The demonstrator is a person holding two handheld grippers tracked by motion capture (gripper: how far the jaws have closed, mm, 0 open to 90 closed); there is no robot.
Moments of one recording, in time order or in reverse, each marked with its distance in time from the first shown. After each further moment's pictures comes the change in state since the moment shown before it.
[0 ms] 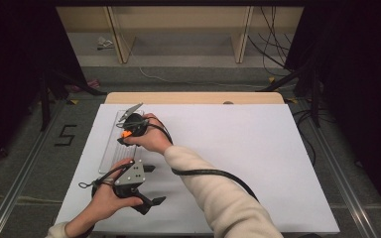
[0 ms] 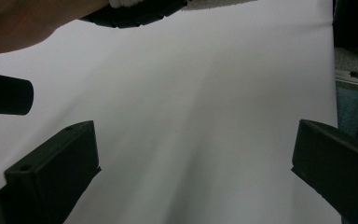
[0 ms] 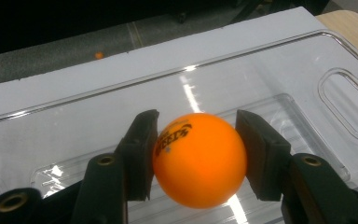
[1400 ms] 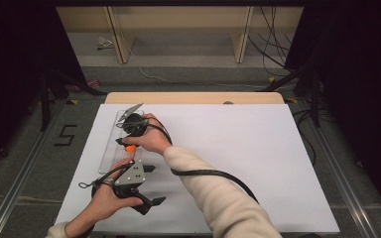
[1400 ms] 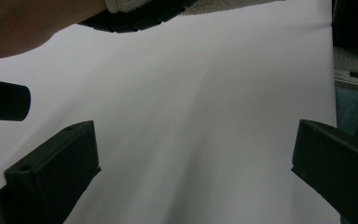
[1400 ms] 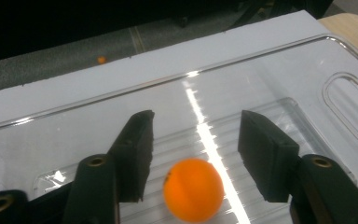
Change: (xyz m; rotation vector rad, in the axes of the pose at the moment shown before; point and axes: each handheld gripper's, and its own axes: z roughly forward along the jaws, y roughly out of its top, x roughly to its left) left arm 0.000 0.000 0.000 0.000 -0.001 0.001; right arm 0.001 0.001 0.001 -0.021 0.008 0.010
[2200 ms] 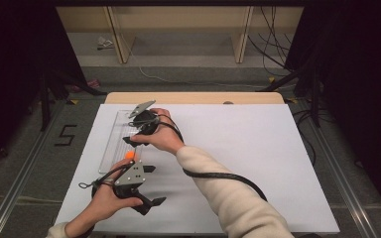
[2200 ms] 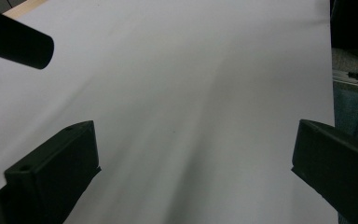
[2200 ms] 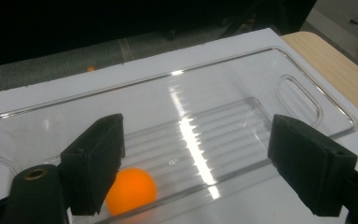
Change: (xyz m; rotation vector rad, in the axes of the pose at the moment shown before) left arm -0.001 0.000 0.000 -0.003 -0.003 -0.003; right arm -0.004 -0.008 -0.042 -0.056 -0.054 -0.016
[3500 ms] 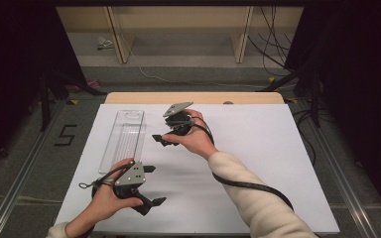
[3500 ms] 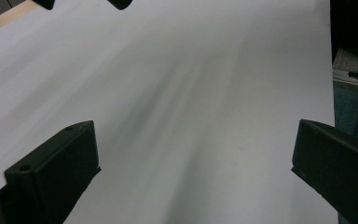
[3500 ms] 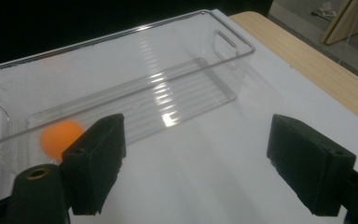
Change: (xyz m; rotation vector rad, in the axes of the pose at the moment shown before) left arm -0.001 0.000 0.000 0.003 0.005 0.002; right arm -0.028 -0.053 -0.071 -0.035 -0.079 0.080
